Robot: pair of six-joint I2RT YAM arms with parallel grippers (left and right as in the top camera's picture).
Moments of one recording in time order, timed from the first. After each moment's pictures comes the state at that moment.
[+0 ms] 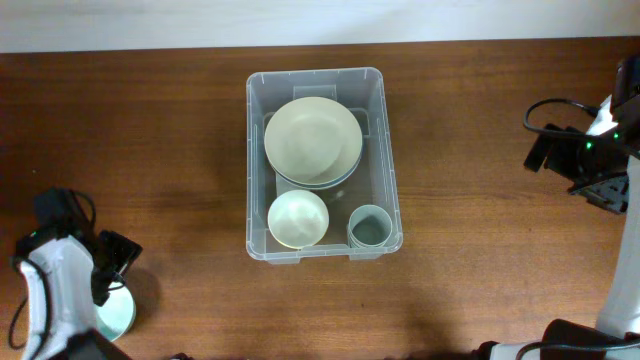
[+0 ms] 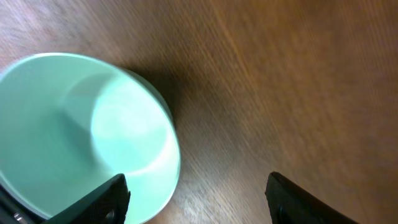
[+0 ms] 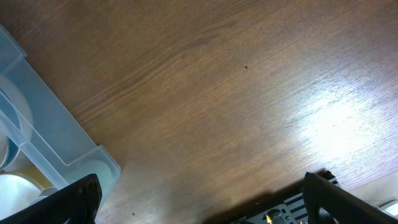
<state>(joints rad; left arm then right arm) 0.56 1.44 0.92 -0.96 -0.11 -0.49 -0.30 1.59 1.88 -1.66 -0.02 0.28</state>
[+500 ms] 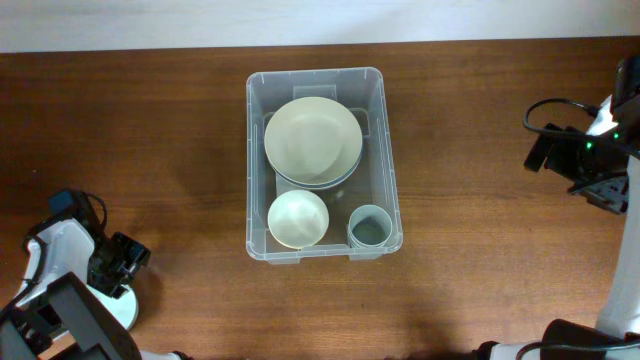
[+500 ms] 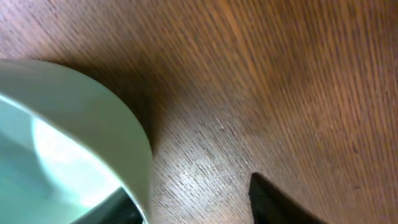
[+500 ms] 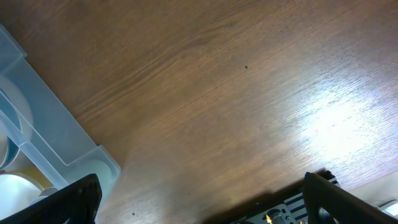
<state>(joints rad) 0.56 1.64 0.92 -0.90 -0.04 -0.49 -0.30 1.59 1.88 -1.66 -0.02 0.28</state>
